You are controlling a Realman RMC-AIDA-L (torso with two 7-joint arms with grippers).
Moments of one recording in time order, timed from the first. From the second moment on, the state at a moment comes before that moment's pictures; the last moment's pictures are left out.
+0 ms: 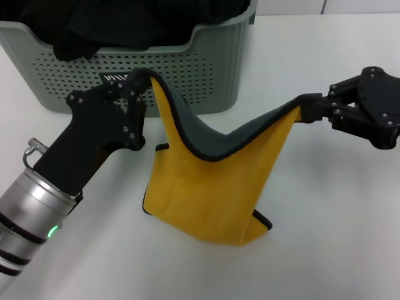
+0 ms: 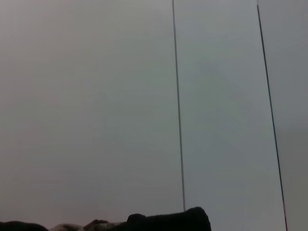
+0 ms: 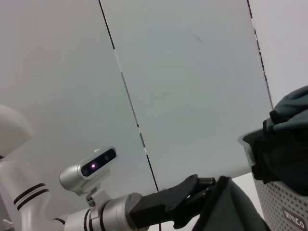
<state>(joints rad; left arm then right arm) -0.24 -1.77 2.85 0.94 2.23 -1.29 -3.01 0.43 2.01 -1.04 -1.11 -1.55 -1.79 1.74</state>
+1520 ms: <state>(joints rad) -0.27 -1.60 2.85 1.26 2.21 -0.98 -3.01 0.42 2.01 -1.04 -1.11 -1.55 -1.78 1.75</state>
